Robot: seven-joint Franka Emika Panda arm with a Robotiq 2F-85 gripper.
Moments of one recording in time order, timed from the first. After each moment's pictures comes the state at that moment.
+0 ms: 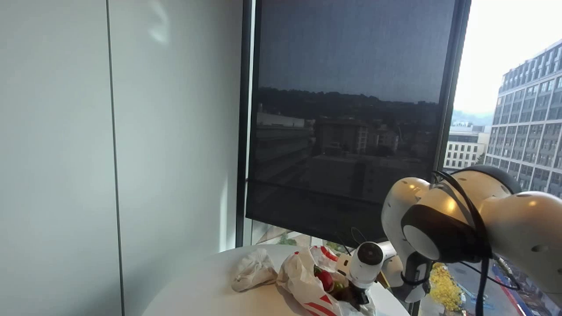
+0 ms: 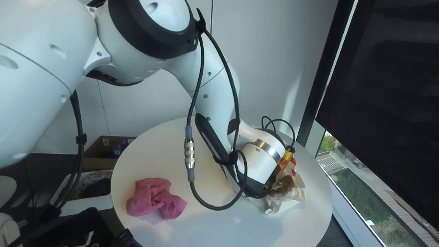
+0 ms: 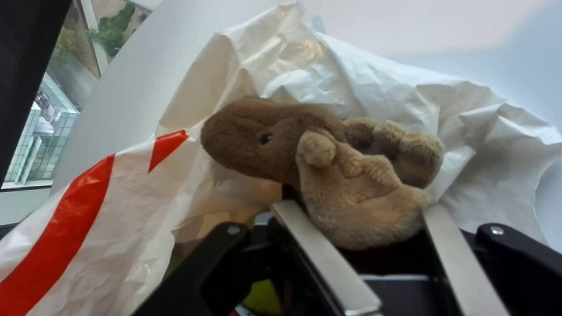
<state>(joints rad) 0.50 0.91 -0.68 -1.86 -1.27 3.26 0.00</state>
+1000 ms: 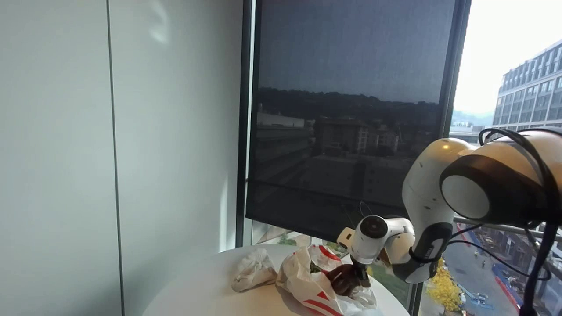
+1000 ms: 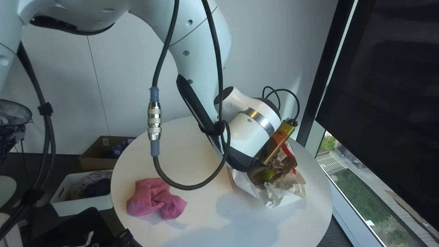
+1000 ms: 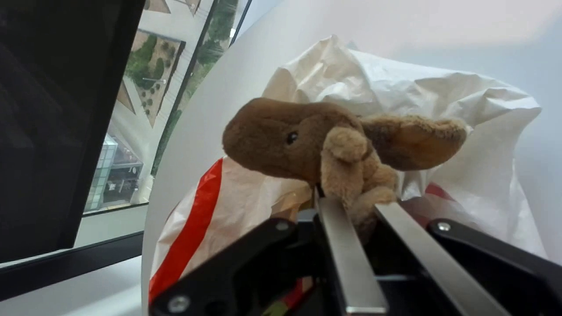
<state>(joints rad) 0.57 0.58 -0.69 -2.06 -1.24 3.11 -0.02</state>
